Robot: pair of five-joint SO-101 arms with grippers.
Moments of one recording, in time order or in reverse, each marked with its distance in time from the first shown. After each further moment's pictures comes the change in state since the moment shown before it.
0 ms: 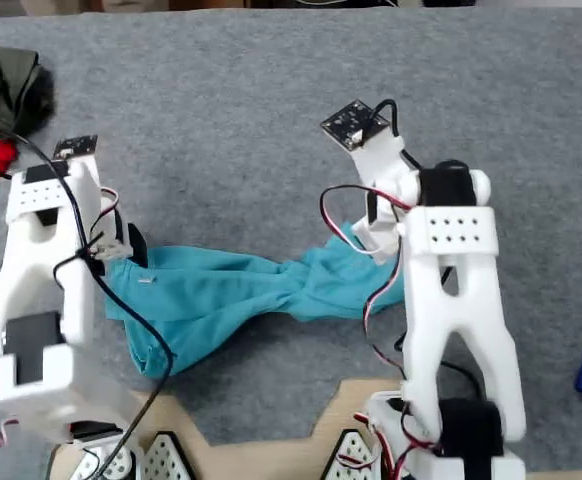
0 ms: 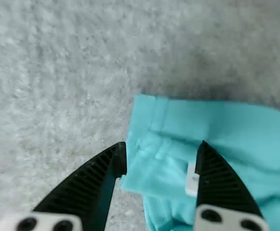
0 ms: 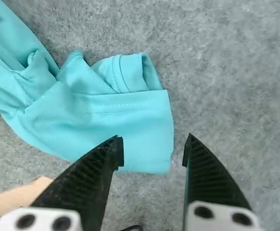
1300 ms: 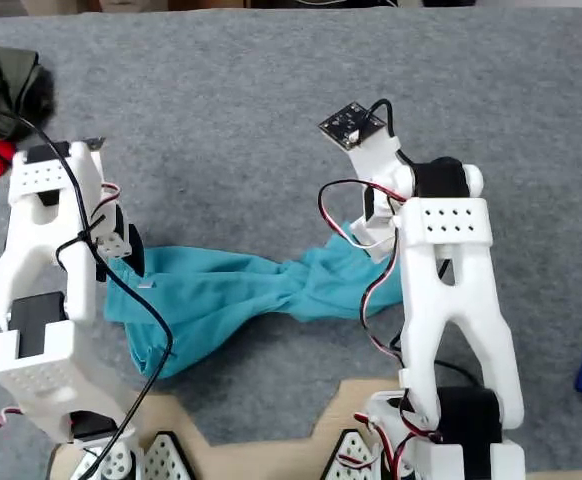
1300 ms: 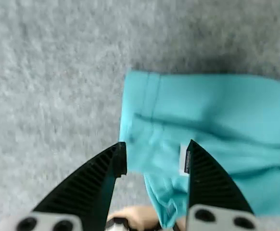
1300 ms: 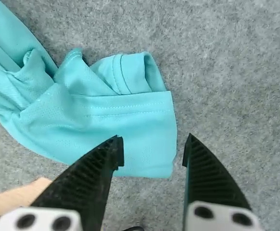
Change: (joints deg) left arm 0.5 5.3 -8.4 11.2 -2.4; right arm 0.0 2.3 0.0 -0.7 0.0
